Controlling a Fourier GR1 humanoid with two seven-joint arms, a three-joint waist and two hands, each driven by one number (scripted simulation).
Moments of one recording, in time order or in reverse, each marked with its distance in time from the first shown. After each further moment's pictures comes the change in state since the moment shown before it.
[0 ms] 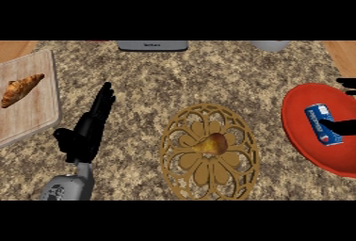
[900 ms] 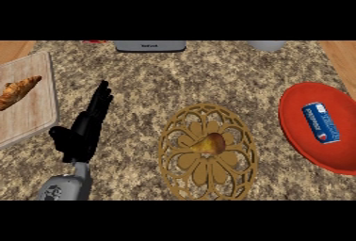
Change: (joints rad) left arm -0.001 0.000 0.011 -0.025 -0.002 0.003 0.033; right arm 0.057 -0.049 -0.275 -0.068 -0.429 0.167 -0.051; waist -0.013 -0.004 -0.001
